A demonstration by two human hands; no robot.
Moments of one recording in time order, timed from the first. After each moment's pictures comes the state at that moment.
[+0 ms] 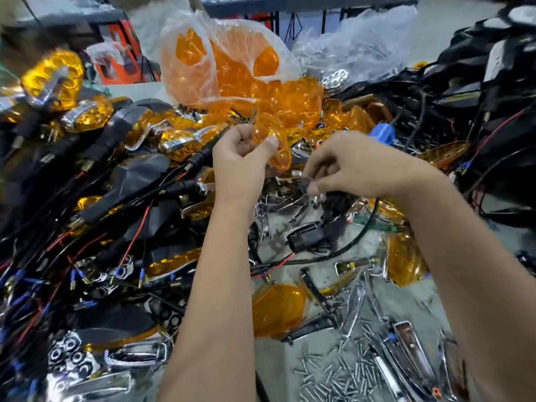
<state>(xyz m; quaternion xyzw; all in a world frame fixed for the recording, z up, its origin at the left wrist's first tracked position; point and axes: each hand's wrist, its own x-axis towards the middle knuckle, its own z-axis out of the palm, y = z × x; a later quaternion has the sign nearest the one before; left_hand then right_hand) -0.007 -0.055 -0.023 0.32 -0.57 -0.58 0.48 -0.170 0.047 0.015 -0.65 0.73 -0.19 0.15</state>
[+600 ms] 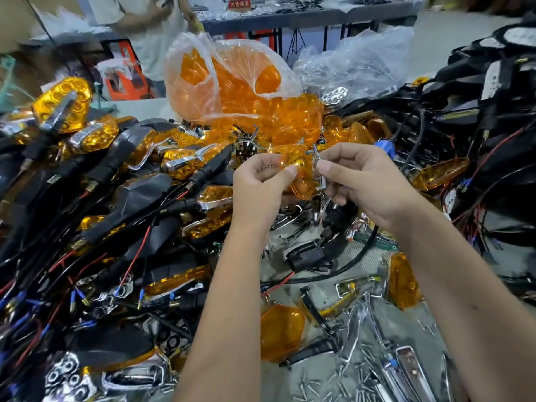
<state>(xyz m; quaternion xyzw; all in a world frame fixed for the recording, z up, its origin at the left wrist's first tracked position) -0.015 -0.037 -0.024 0.30 -0.60 -0.61 0.42 -0.177 0.054 -0.020 -0.44 0.56 -0.61 0.34</state>
